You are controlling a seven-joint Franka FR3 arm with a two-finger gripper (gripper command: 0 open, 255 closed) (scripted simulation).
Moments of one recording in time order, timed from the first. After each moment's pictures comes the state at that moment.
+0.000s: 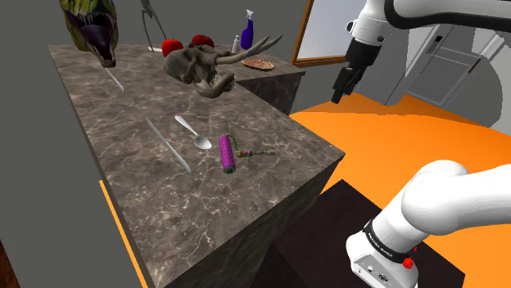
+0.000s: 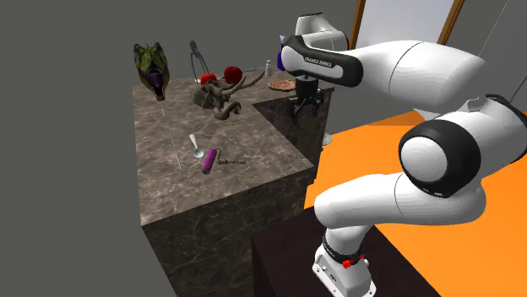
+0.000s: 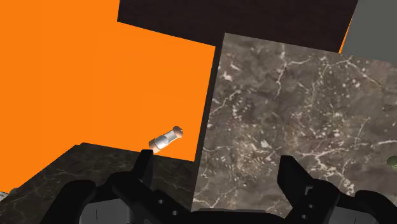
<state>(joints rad) 0.02 -0.74 -0.01 -2.36 -0.07 1.65 -0.15</state>
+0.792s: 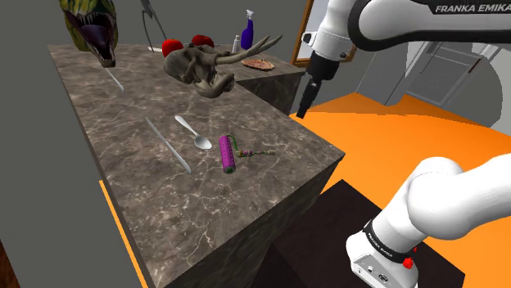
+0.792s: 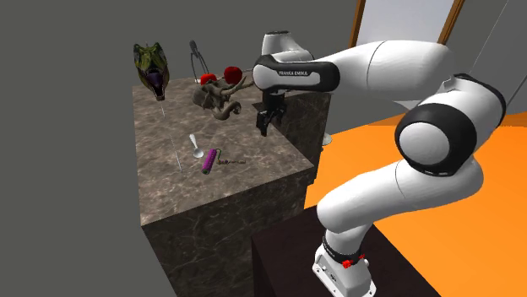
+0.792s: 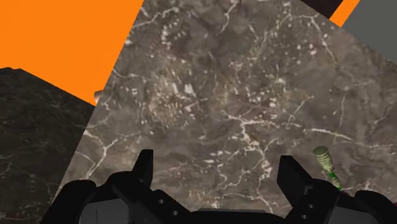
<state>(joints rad) 0.19 -0.61 0.06 -2.40 0.03 1.85 -0.28</state>
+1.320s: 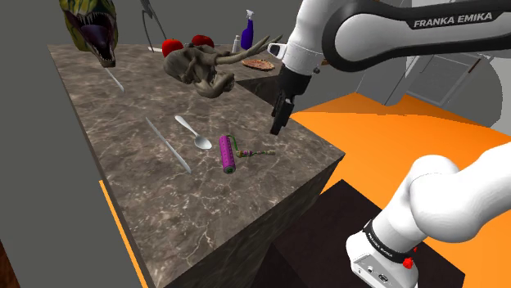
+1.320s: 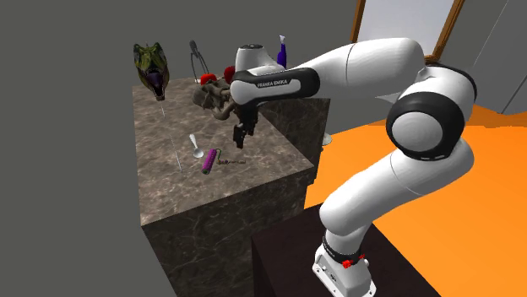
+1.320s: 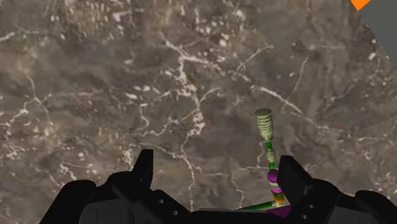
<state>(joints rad) 0.32 -0.49 0.13 -2.39 0.10 2.01 -0.39</state>
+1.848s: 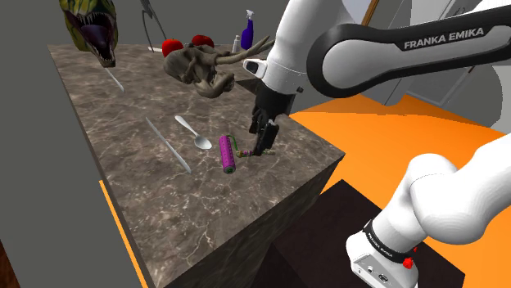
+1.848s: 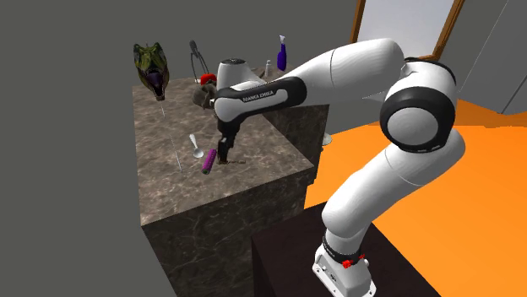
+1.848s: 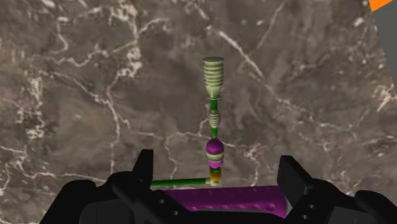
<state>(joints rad) 0.42 -0.40 0.18 -2.40 0.16 2.14 -0.49</state>
